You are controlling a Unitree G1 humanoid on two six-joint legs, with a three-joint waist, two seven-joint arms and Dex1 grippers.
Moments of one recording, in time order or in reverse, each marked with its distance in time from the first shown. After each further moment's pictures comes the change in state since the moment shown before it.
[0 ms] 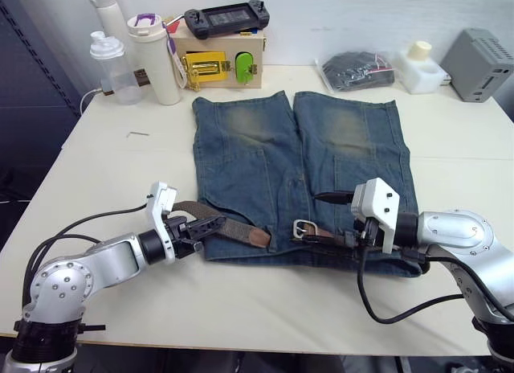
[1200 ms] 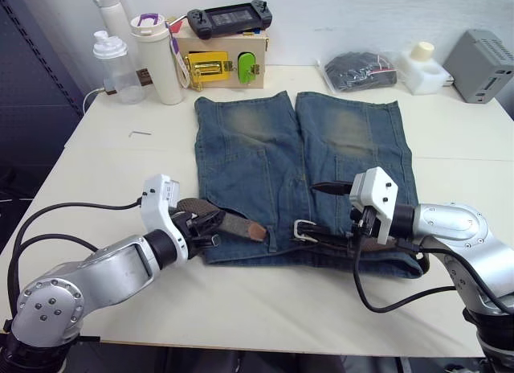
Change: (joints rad) left arm 0.028 0.109 -0.114 -0.348 -0.424 -0.296 0.780; right arm -0.057 0.048 0.005 0.032 0.001 0.005 -0.022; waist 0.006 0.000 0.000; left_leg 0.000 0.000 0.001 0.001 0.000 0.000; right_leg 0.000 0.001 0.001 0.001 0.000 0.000
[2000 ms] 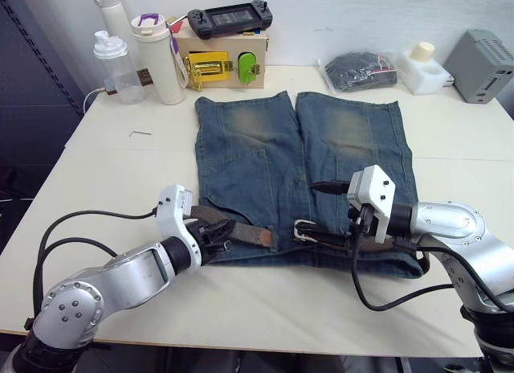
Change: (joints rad) left arm -0.003 -0.043 -0.144 0.058 0.047 -0.071 -0.012; right arm -0.018 0.008 0.009 0.000 0.011 0.024 -0.006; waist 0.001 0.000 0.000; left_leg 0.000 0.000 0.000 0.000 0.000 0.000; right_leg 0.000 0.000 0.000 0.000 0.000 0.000
